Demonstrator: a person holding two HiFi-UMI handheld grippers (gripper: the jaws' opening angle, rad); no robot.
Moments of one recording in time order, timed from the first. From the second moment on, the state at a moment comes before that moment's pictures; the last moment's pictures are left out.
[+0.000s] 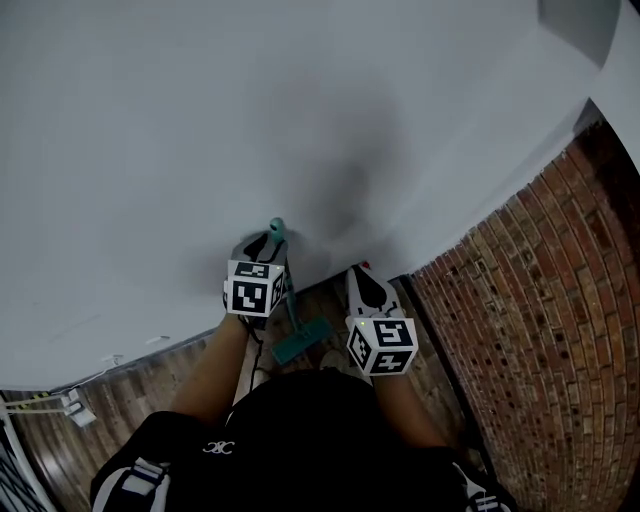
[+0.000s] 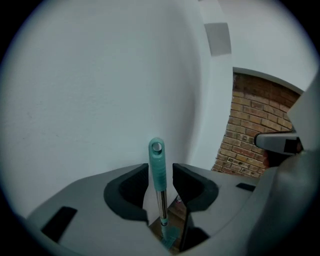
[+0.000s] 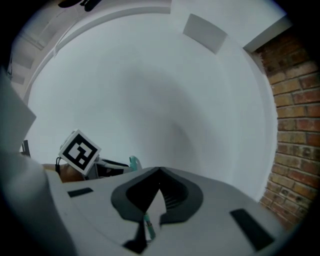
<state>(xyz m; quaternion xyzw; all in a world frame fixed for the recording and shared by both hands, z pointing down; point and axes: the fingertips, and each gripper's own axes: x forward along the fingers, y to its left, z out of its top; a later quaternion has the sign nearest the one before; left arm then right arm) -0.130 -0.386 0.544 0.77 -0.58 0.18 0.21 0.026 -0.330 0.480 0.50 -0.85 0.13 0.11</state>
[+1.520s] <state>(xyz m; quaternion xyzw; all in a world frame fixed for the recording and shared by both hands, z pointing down) -0.043 -0.304 0.545 0.84 -0.48 0.19 0.19 0.030 -0.315 0.502 0.50 -0.85 0.15 0.12</state>
